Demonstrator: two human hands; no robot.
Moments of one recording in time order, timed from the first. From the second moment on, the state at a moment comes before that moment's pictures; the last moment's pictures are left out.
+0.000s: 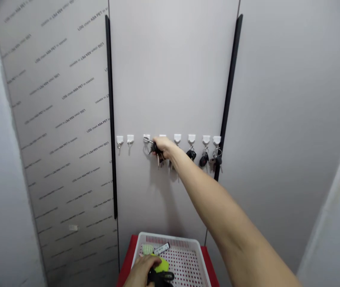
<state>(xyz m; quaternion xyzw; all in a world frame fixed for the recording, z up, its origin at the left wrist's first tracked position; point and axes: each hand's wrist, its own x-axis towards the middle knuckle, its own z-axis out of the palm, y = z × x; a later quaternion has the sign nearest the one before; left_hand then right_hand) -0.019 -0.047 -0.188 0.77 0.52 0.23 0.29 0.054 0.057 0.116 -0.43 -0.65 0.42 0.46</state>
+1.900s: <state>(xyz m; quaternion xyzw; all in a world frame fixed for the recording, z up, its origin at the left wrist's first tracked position) -0.012 0.040 0.106 0.75 0.54 0.36 0.14 0.122 0.047 0.065 -0.39 -0.72 0.41 0.40</state>
